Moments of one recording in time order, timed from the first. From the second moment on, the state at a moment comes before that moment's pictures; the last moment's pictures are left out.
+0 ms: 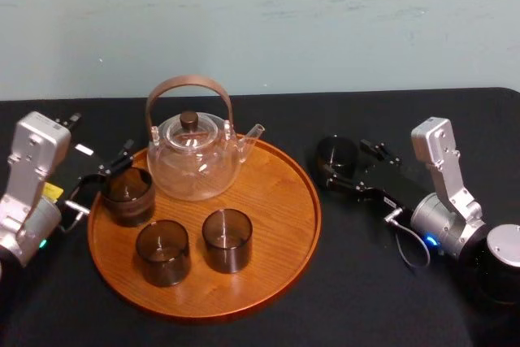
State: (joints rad) left arm -0.20 0.60 0.45 -1.41 -0.25 -0.12 0.03; right arm 0.35 0.28 -0.30 -0.99 0.22 -0.23 0.47
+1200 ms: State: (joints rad) left arm -0.20 0.60 0.45 -1.41 -0.25 -0.12 0.03; right arm 0.51 0.23 -0.33 -0.74 0.19 -0.30 0.52
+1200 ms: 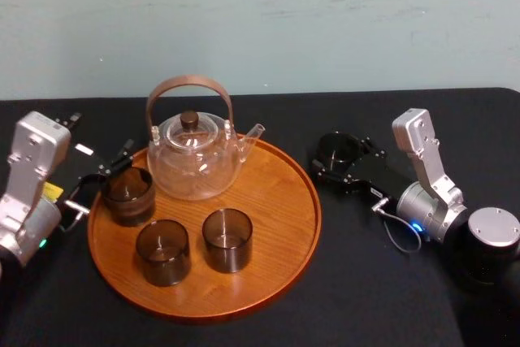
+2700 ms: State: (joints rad) left arm -0.20 0.60 0.45 -1.41 -0.25 -0.12 0.03; right arm 0.41 0.28 -0.32 -0.97 0.18 -0.27 0.49
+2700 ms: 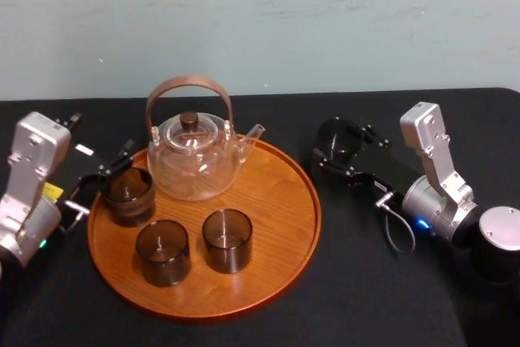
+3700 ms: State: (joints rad) left arm -0.20 0.60 0.45 -1.41 -0.25 -0.12 0.03; right arm 0.33 0.30 -0.41 -1.18 0.19 -0.27 0.53
